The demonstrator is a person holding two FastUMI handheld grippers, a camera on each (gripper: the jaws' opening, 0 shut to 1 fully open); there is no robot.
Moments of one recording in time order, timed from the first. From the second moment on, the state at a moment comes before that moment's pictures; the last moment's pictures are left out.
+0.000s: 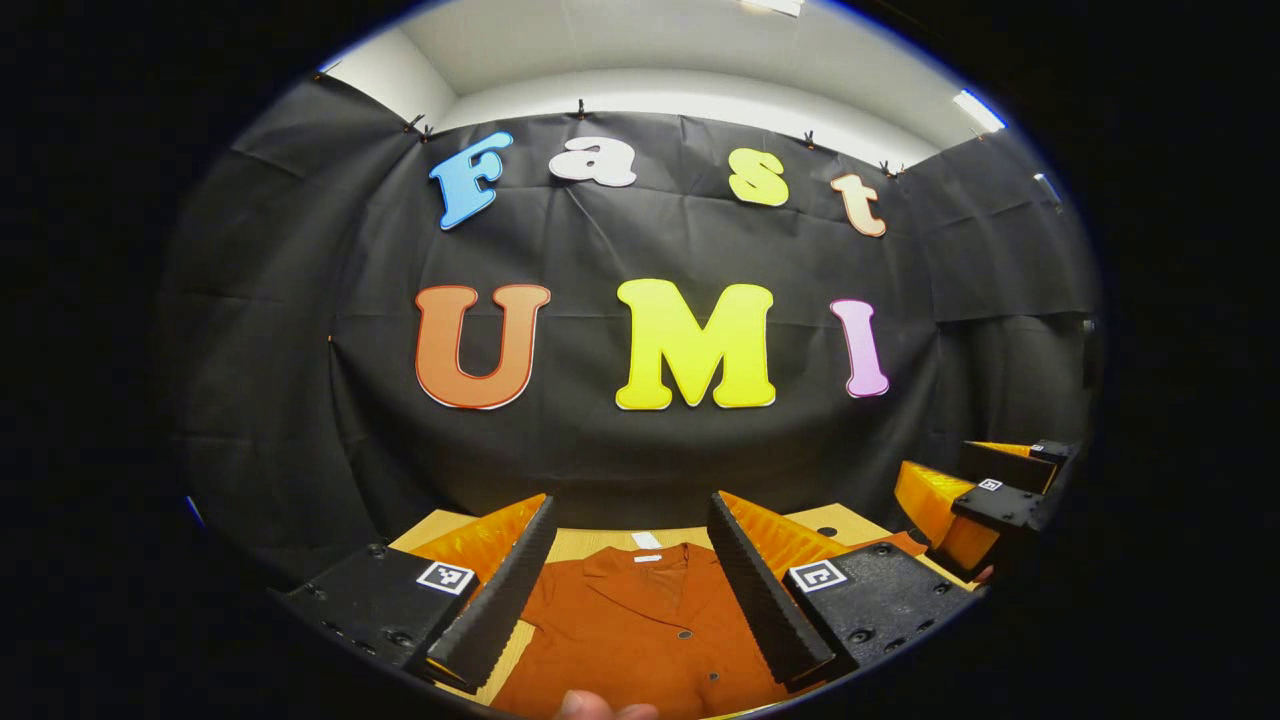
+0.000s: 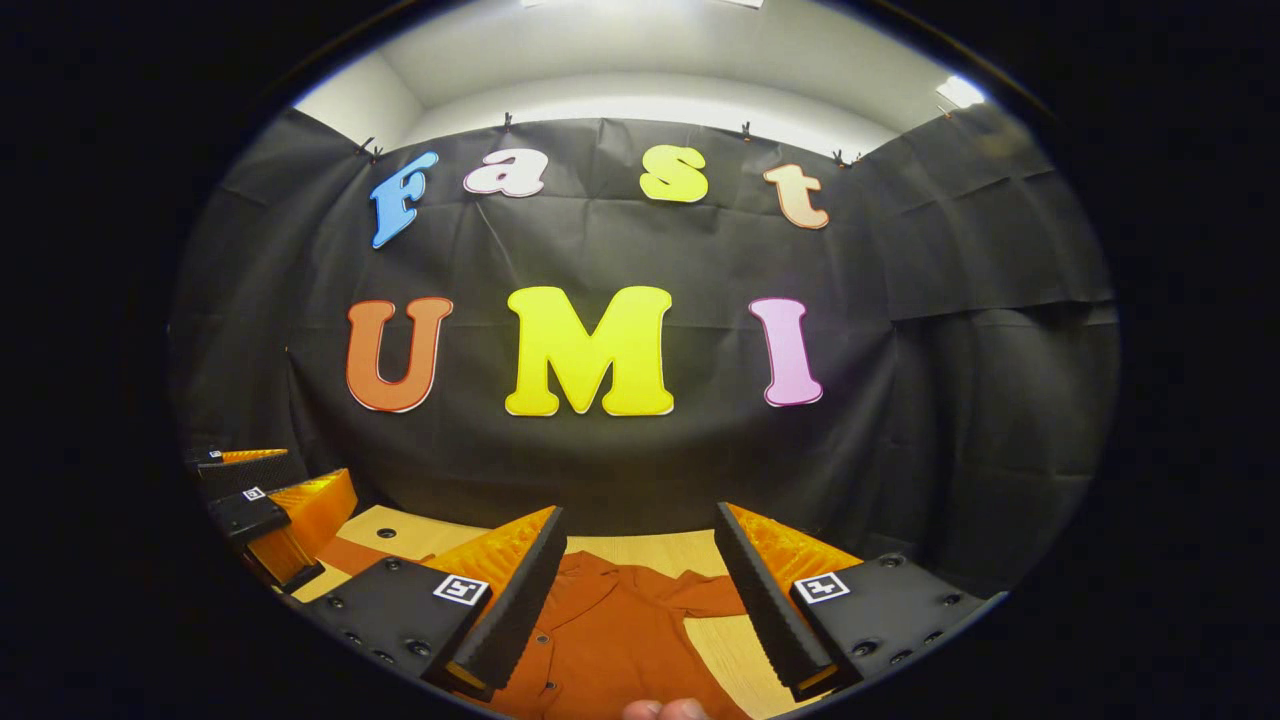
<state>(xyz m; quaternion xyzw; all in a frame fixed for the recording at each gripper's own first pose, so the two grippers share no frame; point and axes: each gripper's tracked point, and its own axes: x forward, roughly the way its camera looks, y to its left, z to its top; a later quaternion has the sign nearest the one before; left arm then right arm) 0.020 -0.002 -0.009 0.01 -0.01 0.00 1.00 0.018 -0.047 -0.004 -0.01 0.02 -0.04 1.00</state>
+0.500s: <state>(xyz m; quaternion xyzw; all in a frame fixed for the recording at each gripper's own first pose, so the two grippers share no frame) 0.031 -0.030 -0.045 0.02 0.05 -0.01 1.00 0.031 -0.070 -0.031 0.00 0.06 -0.01 1.00</state>
